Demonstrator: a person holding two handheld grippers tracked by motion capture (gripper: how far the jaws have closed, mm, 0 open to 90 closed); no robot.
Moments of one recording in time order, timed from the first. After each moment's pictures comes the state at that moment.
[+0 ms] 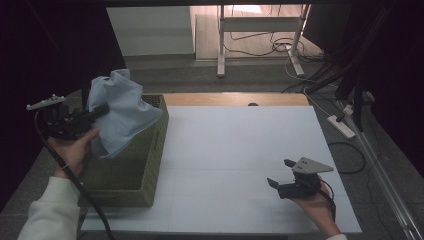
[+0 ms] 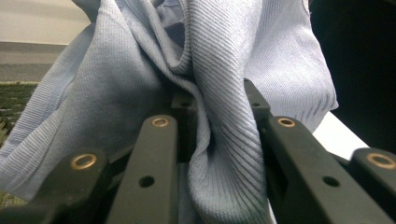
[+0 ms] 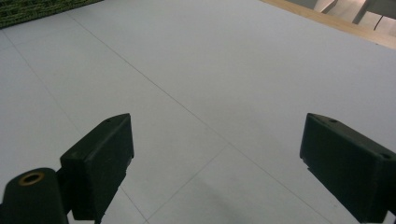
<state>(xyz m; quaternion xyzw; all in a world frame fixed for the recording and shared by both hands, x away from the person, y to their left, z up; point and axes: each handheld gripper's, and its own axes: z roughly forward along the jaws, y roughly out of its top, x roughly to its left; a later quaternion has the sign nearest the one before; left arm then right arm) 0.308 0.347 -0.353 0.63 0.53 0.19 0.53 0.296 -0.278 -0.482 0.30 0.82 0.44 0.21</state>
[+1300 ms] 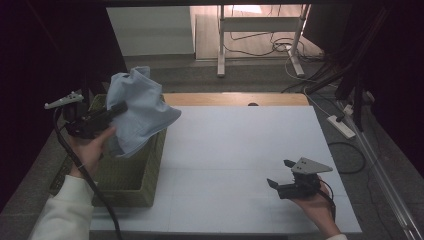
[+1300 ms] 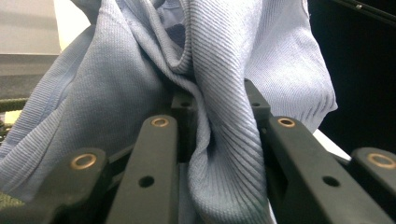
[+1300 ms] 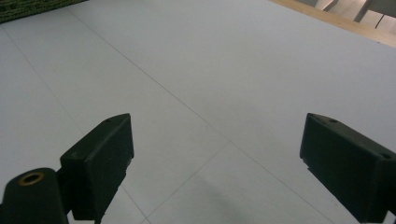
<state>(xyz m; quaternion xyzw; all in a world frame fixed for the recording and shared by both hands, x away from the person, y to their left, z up) 0.312 0.305 -0.345 0.64 0.49 0.17 0.56 0.296 -0.277 -0.482 0.30 0.82 0.44 0.21</state>
